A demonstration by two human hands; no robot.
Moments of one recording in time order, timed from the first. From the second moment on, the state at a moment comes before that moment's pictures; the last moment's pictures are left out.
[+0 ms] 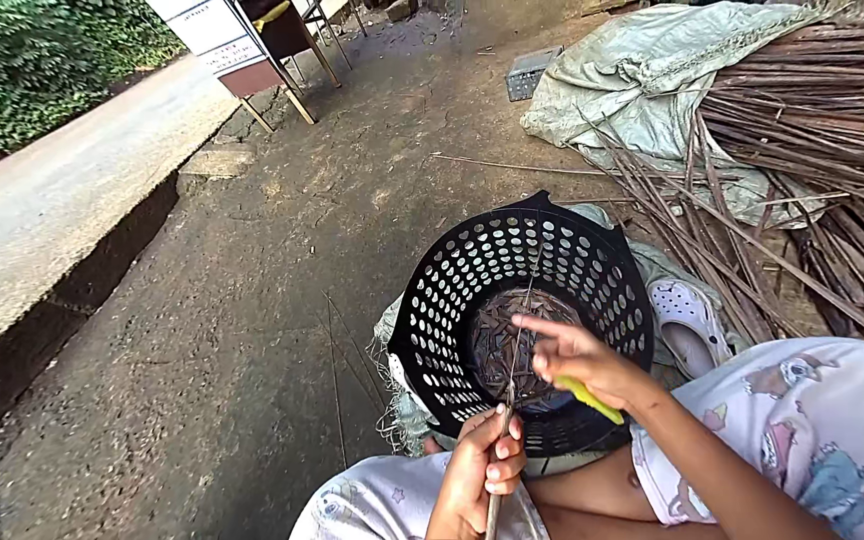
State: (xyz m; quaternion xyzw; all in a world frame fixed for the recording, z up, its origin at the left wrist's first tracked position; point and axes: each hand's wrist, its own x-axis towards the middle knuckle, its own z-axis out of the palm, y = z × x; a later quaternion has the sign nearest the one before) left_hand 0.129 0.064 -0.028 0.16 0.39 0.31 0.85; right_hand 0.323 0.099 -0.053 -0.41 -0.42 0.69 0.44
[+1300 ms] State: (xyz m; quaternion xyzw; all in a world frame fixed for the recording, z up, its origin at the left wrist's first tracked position) left_hand 0.126 0.056 -0.023 0.31 0.51 0.31 0.74; right_hand 0.312 0.097 -0.064 -0.46 -0.39 0.58 0.55
